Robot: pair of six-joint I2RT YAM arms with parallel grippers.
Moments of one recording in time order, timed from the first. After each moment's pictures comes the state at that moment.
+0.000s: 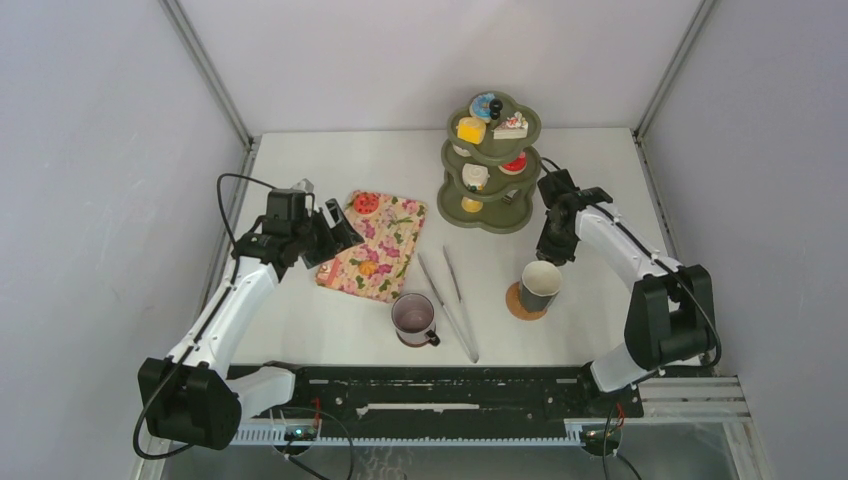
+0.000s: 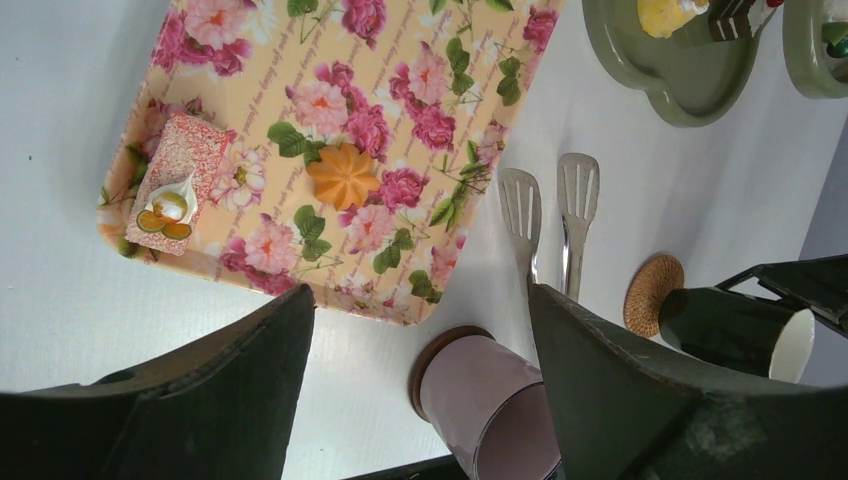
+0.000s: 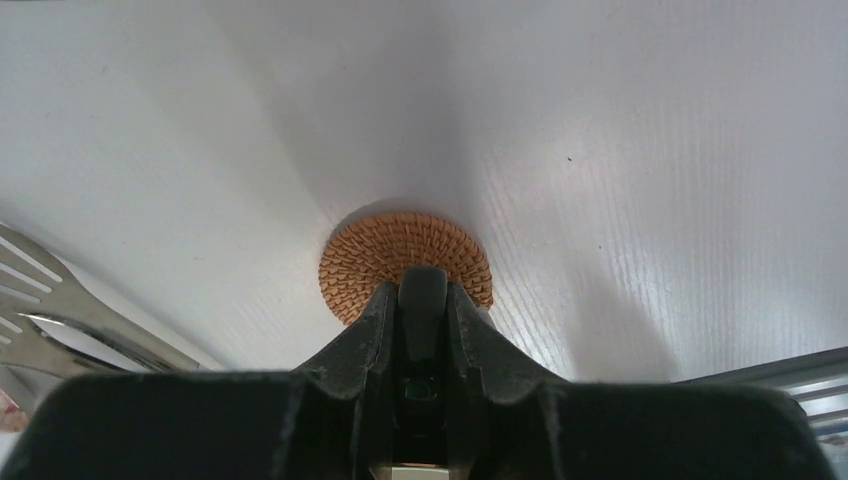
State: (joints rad) left arm -0.18 1.14 0.93 -0.60 0.17 -0.59; right arm 0.25 1.52 1.16 -0.98 0.15 0.65
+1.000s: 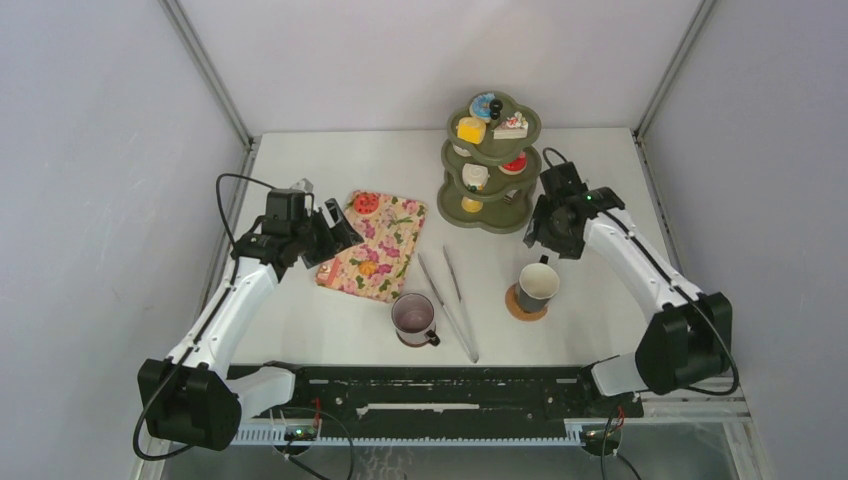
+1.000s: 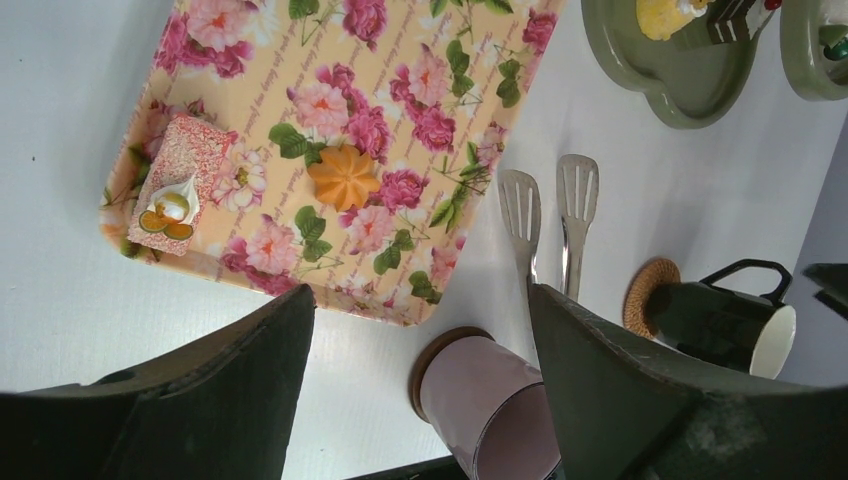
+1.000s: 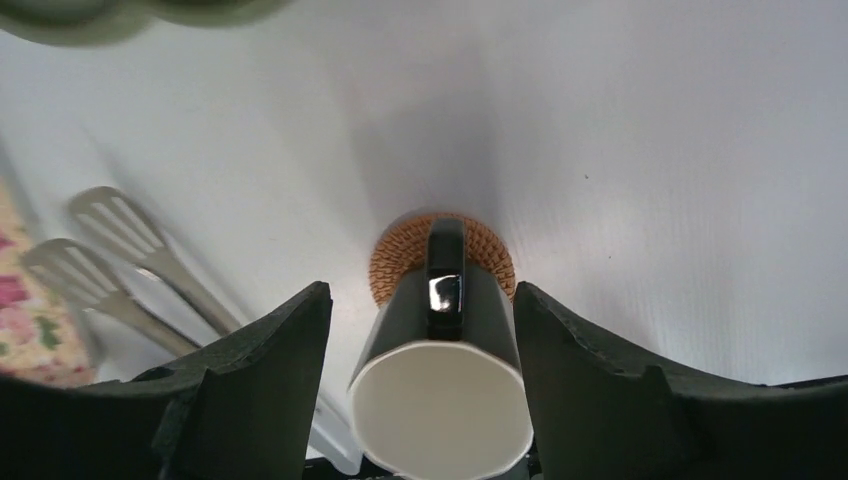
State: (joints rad) left arm -0.18 1.13 0.93 -0.60 0.17 -0.59; right arm 0.30 1.43 1.18 -0.96 0.18 0.63
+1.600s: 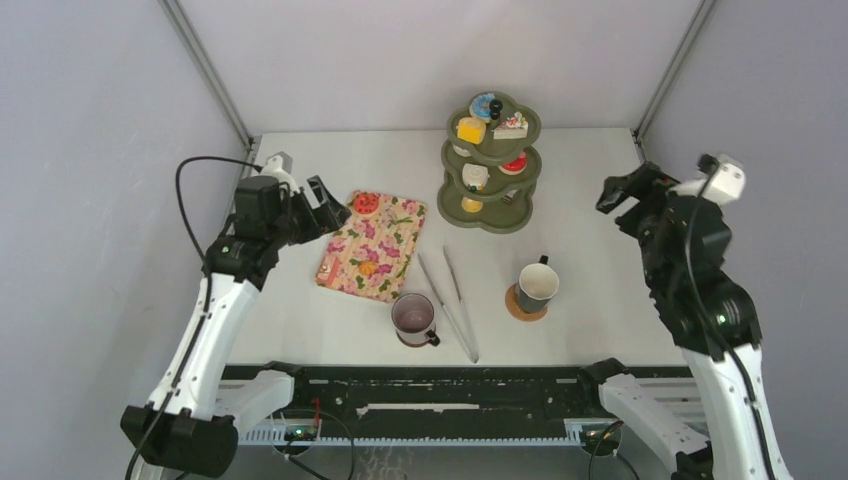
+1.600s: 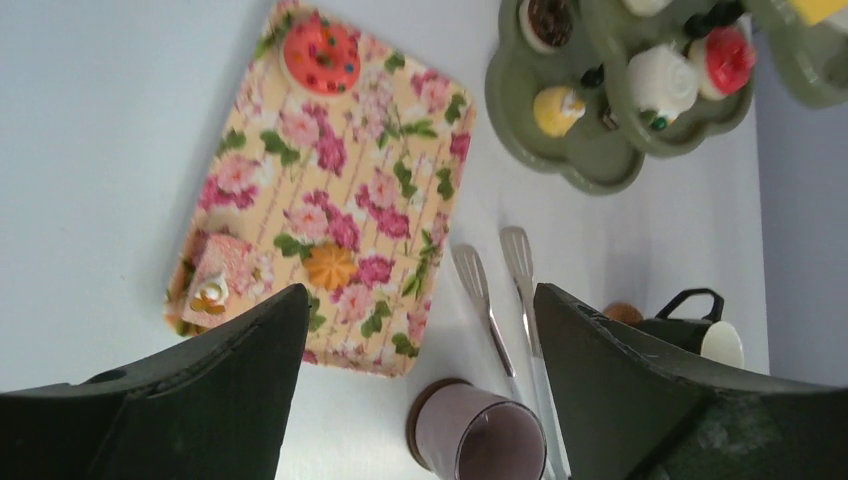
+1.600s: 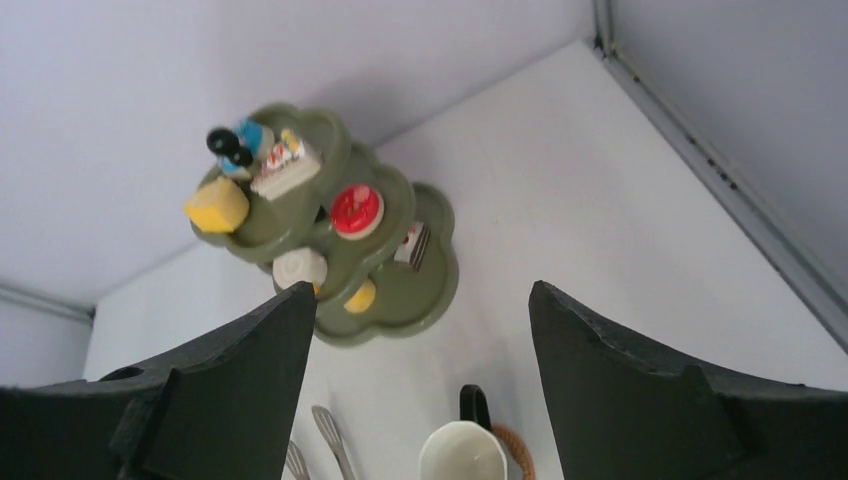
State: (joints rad) left arm -0.17 1.02 1.06 -0.61 0.13 -0.51; right arm 0.30 0.82 1.34 -0.80 0.46 0.51
